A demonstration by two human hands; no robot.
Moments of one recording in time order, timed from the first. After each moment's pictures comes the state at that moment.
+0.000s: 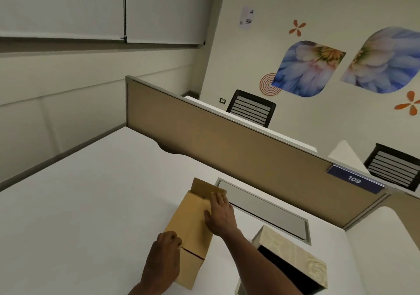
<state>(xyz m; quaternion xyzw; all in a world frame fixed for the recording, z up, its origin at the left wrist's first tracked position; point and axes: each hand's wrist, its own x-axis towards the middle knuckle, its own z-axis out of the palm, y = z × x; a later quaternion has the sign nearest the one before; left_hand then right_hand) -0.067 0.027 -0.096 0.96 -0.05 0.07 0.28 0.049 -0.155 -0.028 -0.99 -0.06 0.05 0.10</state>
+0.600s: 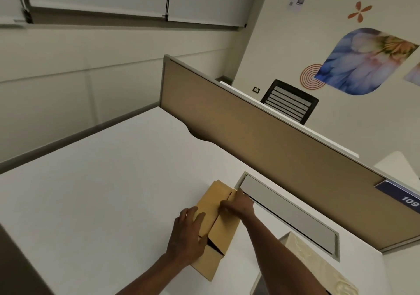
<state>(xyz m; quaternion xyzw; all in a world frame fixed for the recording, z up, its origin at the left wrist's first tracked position) -0.046 0.025 -0.093 0.95 -0.01 0.06 0.29 0.104 -0.141 -0.047 -0.95 0.09 0.18 0.23</state>
